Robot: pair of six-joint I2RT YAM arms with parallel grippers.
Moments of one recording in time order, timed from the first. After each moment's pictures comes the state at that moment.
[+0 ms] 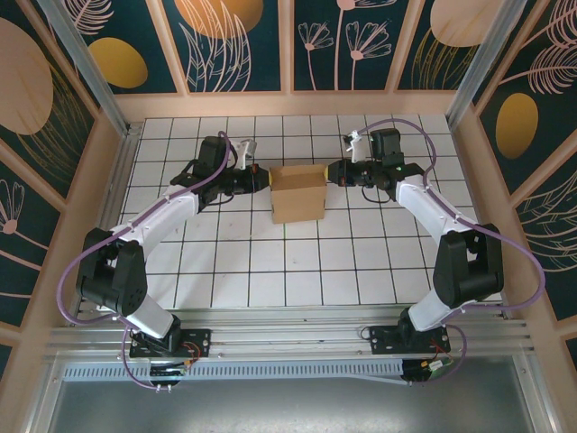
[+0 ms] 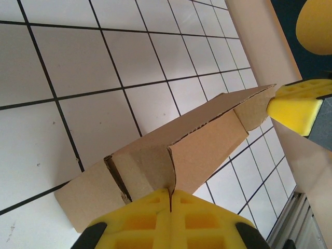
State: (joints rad) left arm -0.41 1.59 1.16 -0.21 0.54 -0.51; right arm 0.28 1.58 1.19 -0.33 -0.65 0.28
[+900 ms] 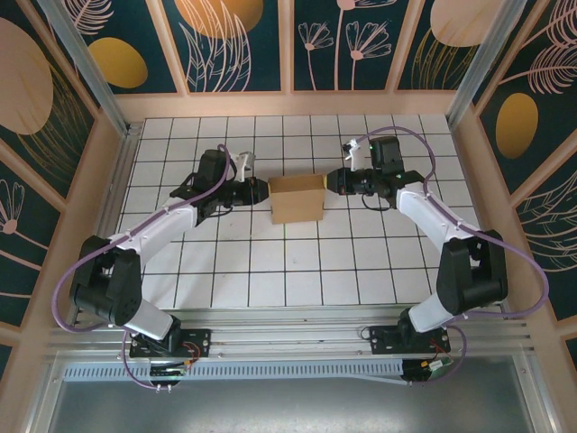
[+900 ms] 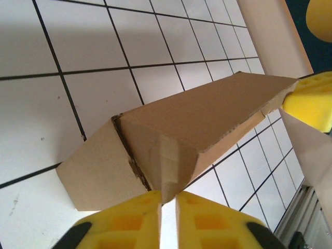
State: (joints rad) left arm -0.42 1.52 1.02 -0.15 0.52 -0.52; right arm 0.29 1.52 1.11 -0.33 -0.65 0.27
